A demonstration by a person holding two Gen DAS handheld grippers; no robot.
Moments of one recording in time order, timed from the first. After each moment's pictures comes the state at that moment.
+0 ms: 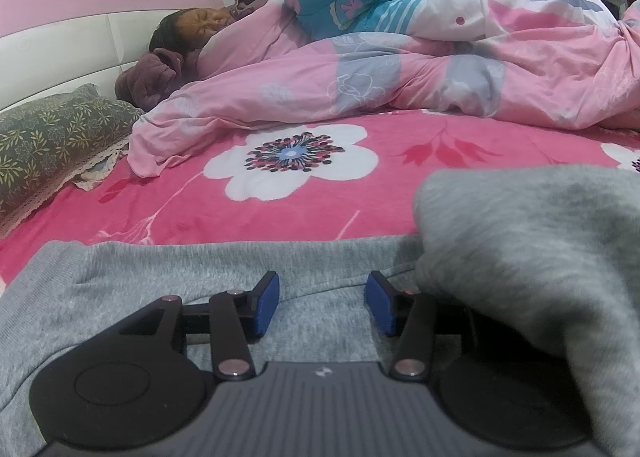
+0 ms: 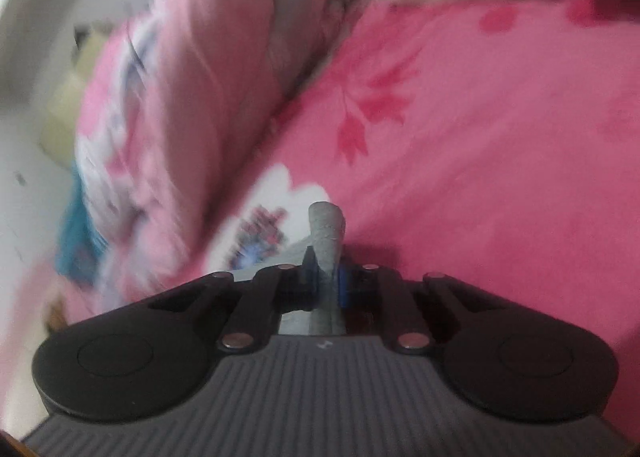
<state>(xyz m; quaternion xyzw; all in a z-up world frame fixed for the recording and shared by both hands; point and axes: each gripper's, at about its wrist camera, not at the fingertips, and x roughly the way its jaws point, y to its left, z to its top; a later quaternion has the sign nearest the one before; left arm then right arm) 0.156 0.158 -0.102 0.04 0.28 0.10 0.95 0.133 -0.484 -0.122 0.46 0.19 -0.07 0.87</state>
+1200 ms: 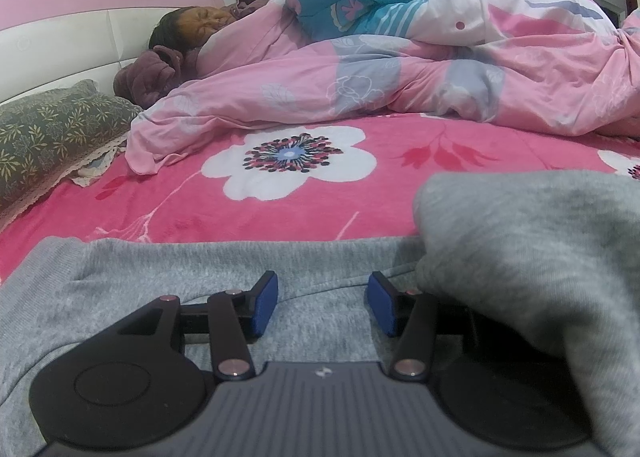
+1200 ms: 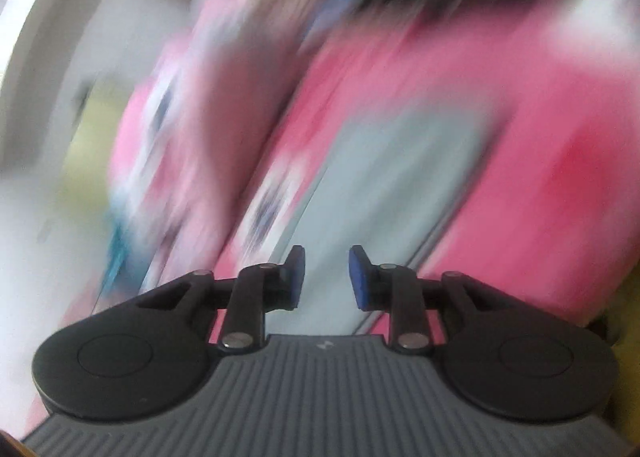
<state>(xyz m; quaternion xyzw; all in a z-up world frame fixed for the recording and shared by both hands) 0.155 0.161 -0.101 0.03 0.28 0.09 0.95 -0.042 -0.437 -0.109 0.52 0.24 -0.01 0.82</state>
